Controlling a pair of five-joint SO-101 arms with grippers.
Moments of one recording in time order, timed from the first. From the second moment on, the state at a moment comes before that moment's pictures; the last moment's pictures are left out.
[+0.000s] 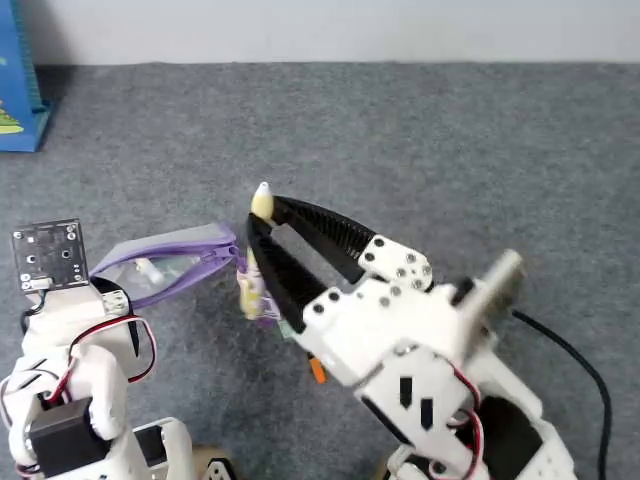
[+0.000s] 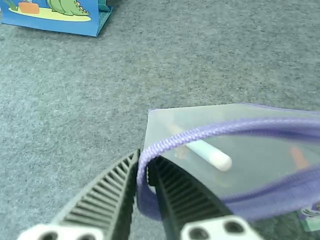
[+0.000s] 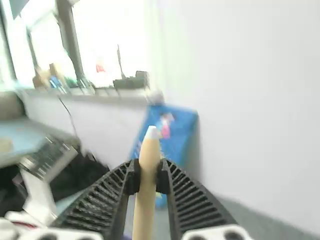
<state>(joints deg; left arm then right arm) -23.4 -75.5 45.8 82.4 -2.8 -48.9 -71.1 39.1 26.5 -8.1</state>
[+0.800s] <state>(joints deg) -23.4 -75.9 46.6 82.4 -2.8 -49.7 -45.6 54.9 -24.8 -8.1</state>
